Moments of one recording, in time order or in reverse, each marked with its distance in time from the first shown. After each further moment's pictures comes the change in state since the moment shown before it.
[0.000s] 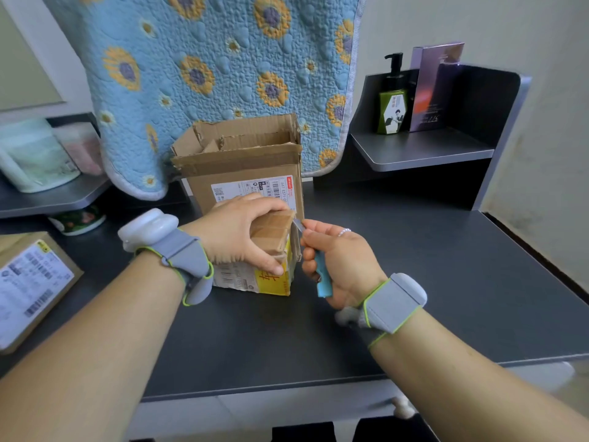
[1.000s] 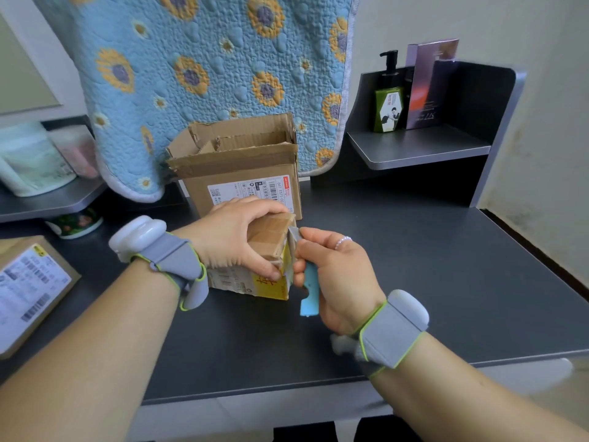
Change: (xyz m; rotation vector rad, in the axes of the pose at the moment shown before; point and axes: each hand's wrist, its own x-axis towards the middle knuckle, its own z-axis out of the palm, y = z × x) left_hand -0.003 0.001 0.001 -0.032 -0.007 -0.009; right_hand -0.022 0.007 0.003 -0.012 0.017 -0.080
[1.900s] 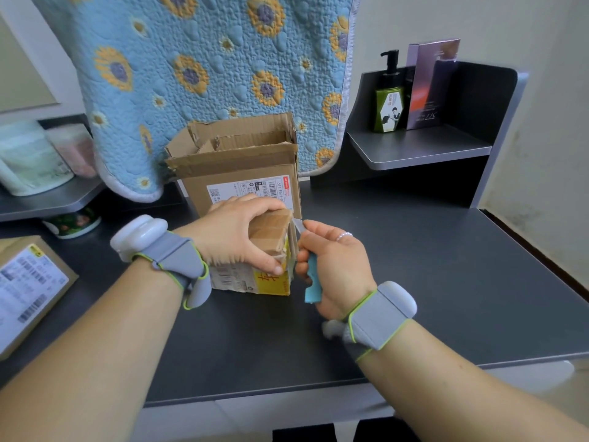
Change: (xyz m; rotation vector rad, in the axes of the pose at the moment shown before) left_hand 0.003 0.001 -0.001 0.012 -0.010 -0.044; right_hand 0.015 0.000 0.003 -0.036 0.125 0.013
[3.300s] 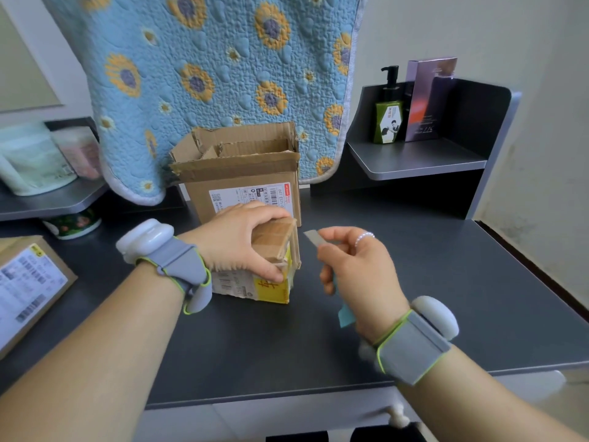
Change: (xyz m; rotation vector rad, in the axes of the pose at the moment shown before) left_hand -0.001 -0.001 0.002 -0.028 0.002 0.062; right_hand -0.011 -0.013 -0.026 -0.460 -0.009 -0.256
